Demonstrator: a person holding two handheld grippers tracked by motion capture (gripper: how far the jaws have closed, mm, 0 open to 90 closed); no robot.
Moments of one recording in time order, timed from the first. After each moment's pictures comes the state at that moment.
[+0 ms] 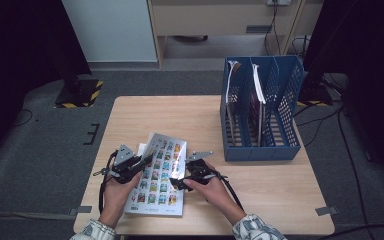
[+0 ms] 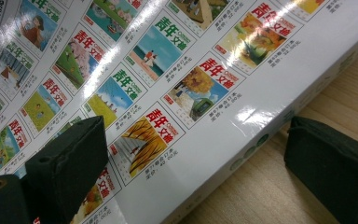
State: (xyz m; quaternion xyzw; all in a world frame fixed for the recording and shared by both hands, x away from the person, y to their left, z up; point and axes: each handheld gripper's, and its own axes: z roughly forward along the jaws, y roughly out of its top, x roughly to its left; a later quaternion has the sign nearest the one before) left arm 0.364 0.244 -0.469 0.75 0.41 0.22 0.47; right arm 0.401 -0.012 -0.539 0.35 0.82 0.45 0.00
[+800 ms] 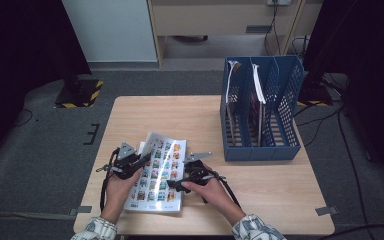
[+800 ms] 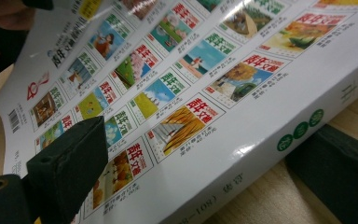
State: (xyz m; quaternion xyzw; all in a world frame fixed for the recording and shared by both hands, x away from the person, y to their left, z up) left arm 0.390 0.248 -0.494 0.77 0.44 0.22 0.42; right arm 0.398 -0.006 -0.540 0.34 0.82 0.46 -0.02
